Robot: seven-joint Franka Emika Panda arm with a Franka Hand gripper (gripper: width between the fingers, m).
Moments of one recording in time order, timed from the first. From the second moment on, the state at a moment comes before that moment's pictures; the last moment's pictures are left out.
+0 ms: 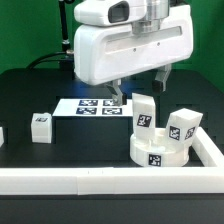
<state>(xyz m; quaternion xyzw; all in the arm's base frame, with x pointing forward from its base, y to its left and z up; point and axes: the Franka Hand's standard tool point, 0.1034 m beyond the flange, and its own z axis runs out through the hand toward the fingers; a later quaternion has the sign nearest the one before) 0.583 0.033 0.106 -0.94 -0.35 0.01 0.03</state>
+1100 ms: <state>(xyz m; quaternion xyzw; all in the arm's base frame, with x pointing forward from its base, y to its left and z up) 0.588 0.044 0.094 -0.70 -0.72 0.03 0.00</state>
